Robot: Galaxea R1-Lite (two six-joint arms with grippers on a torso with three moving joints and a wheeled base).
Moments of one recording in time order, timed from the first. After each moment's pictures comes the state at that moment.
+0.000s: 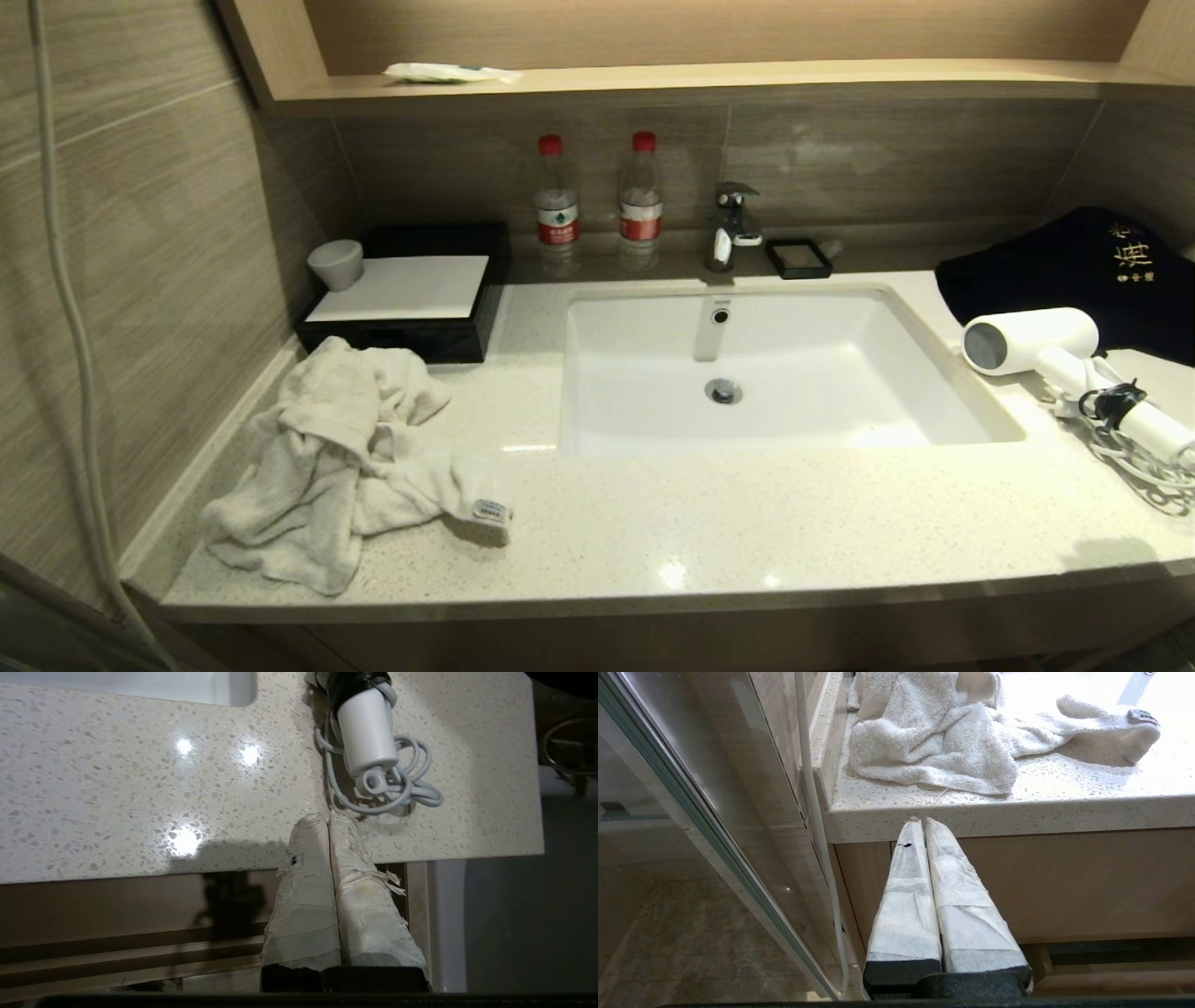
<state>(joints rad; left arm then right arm) 0.00 0.00 0.00 0.00 0.00 0.00 -0.27 1.09 -0.78 0.23 -0.06 -0.39</state>
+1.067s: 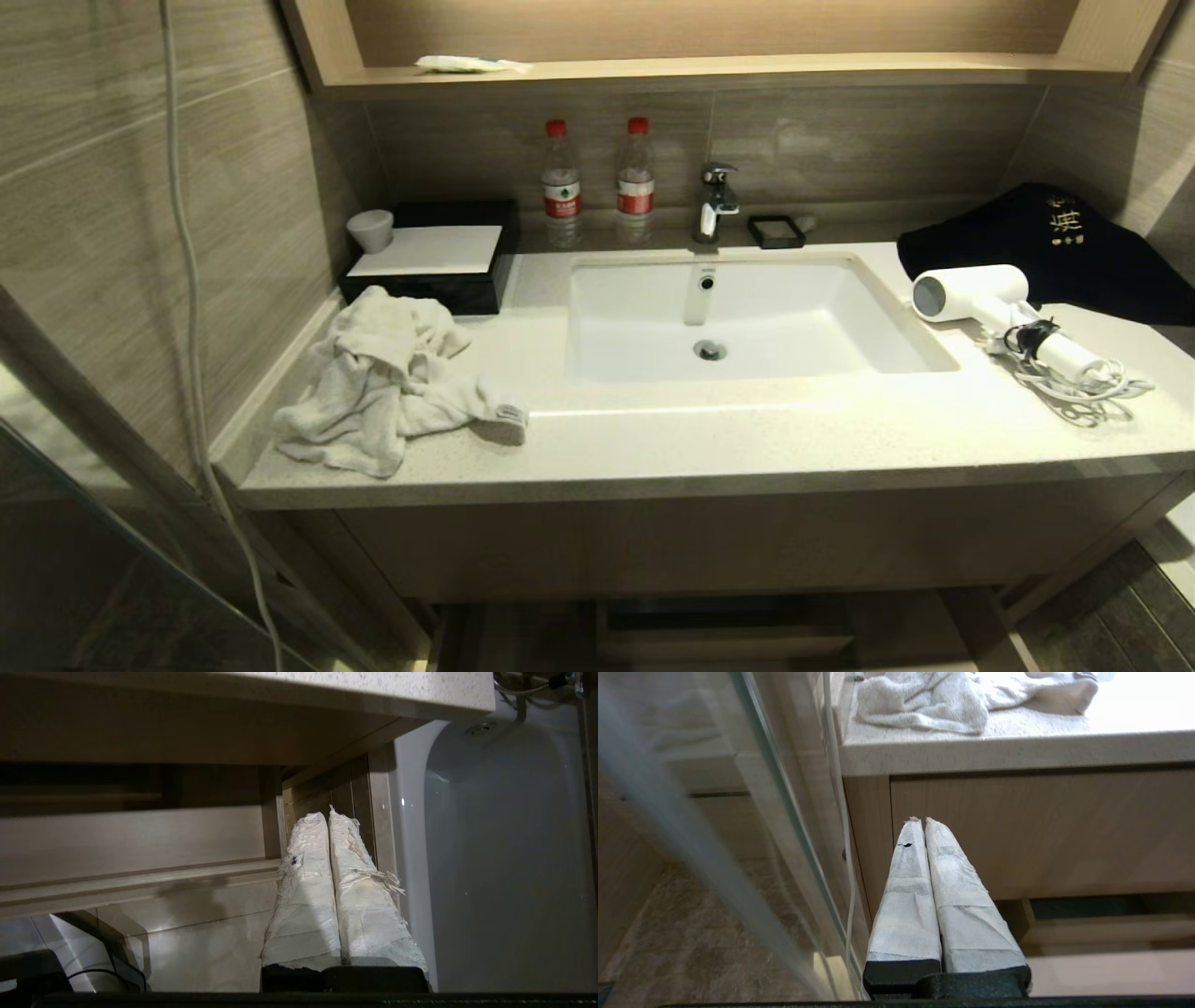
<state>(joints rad) 0.00 0.00 0.00 0.00 0.00 0.00 -0.17 0.99 -0.65 0.22 -0.26 -0.38</state>
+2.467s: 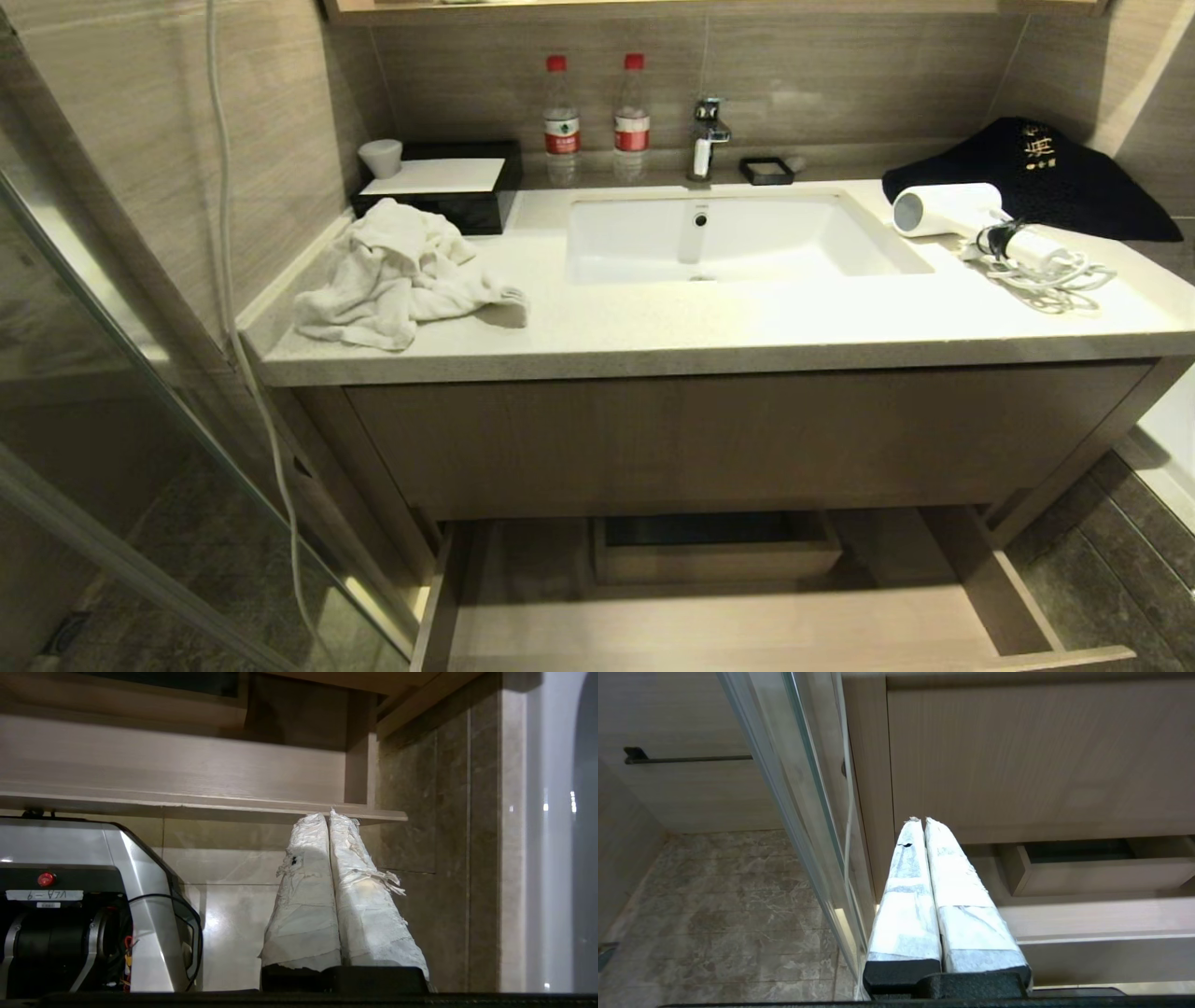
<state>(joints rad) 0.00 0.00 0.00 0.00 0.00 0.00 -0.10 0.85 -0.41 0.16 -0.10 -0.30</state>
